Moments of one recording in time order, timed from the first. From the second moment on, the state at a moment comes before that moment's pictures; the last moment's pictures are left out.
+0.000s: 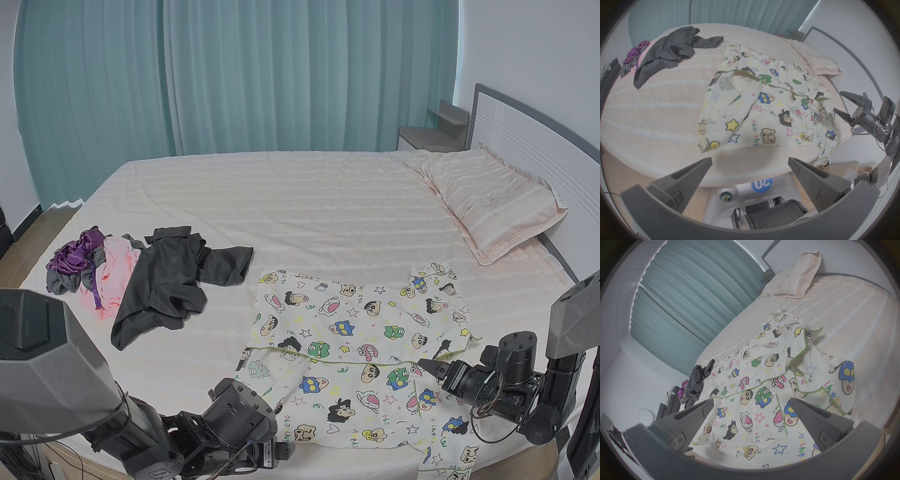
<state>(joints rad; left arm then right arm) -0.86 1.97 -0.49 -0.45 0.15 -0.77 0.39 2.13 -0.05 -1.55 -0.02 0.80</state>
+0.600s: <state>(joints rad) -0.70 1.91 -0.54 -0.46 0.04 -0.92 0.39 2.13 -0.05 -1.55 -0.02 0.80</state>
